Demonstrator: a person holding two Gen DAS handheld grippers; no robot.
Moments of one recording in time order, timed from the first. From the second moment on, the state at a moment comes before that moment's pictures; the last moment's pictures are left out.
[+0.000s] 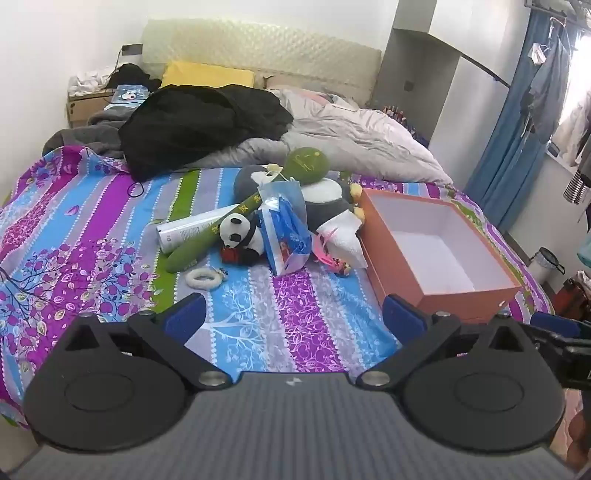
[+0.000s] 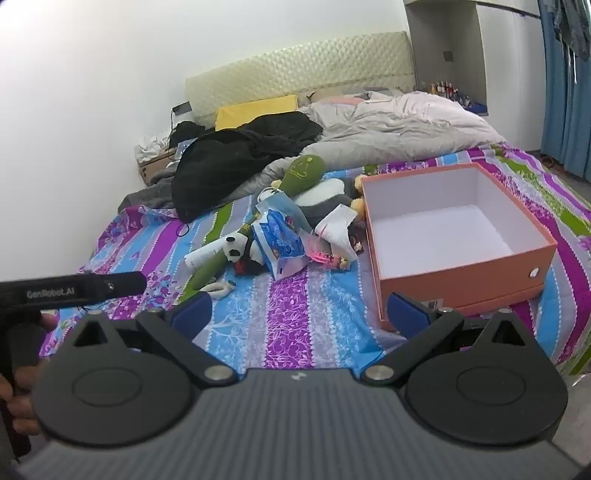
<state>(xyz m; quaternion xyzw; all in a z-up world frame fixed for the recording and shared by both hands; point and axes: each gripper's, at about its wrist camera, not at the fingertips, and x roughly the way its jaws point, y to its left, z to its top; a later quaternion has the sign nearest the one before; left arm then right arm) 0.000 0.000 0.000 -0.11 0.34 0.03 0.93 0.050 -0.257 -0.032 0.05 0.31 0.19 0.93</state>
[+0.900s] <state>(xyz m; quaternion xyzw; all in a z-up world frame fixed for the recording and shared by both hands) -0.007 0.006 -0.002 -0.10 0.32 0.03 0.94 0.055 -0.247 -0.038 0.05 0.32 0.19 0.93</state>
